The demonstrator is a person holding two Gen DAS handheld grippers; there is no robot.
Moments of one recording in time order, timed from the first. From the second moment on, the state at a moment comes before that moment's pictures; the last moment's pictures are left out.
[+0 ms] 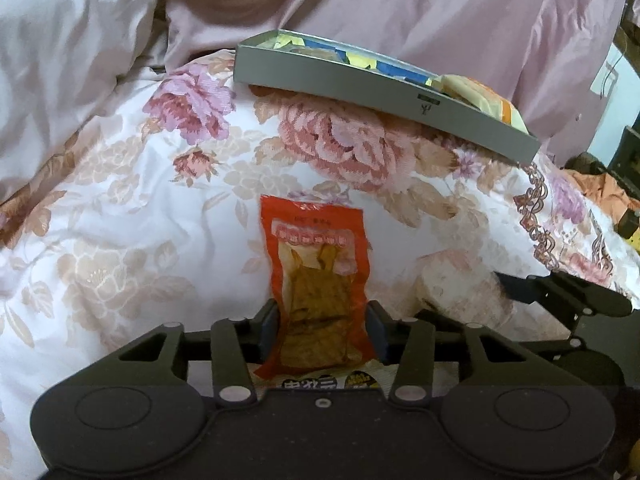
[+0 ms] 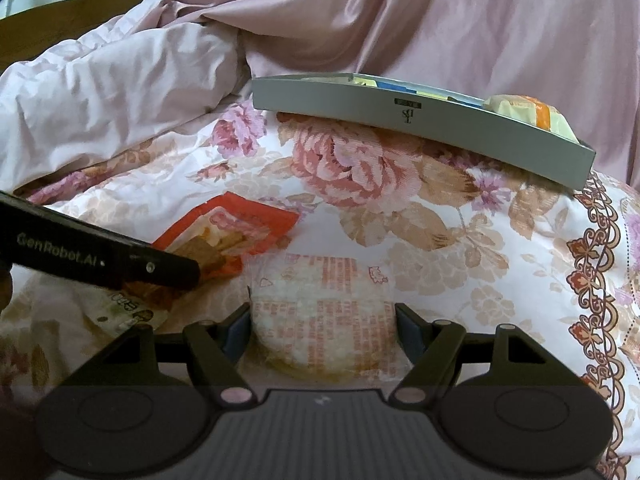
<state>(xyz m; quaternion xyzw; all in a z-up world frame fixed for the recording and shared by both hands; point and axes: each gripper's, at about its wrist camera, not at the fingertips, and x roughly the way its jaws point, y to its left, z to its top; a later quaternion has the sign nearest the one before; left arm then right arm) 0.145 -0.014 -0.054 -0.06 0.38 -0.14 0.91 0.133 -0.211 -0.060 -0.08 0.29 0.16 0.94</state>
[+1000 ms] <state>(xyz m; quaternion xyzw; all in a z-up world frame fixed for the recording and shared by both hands) 0.145 -0.020 -0.055 -0.02 0.40 -0.15 0.91 0.136 -0.219 -0.059 -0.07 0.29 0.14 0.94</state>
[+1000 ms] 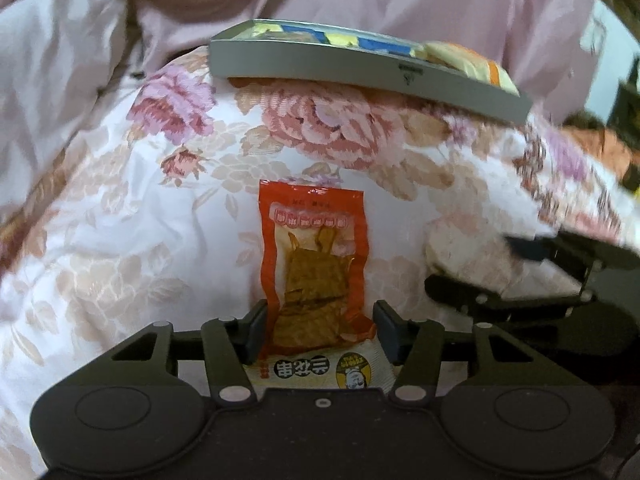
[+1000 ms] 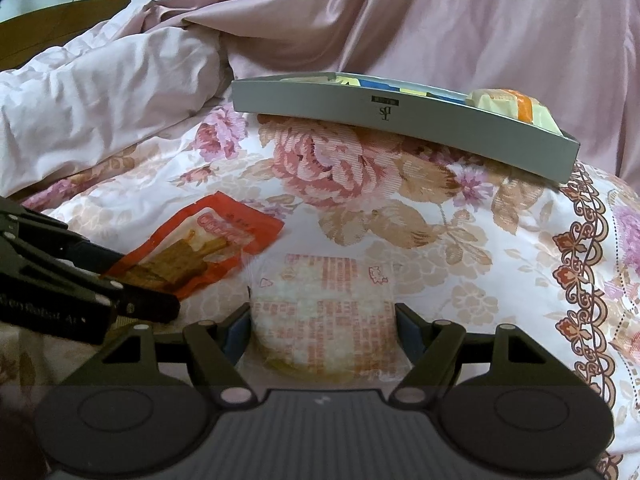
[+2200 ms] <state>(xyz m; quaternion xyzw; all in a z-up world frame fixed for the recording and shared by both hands) 0.214 -0.017 0.031 -0.15 0.23 -0.15 0.95 0.179 -0.238 0.014 -0.05 0.18 0.14 0.97</state>
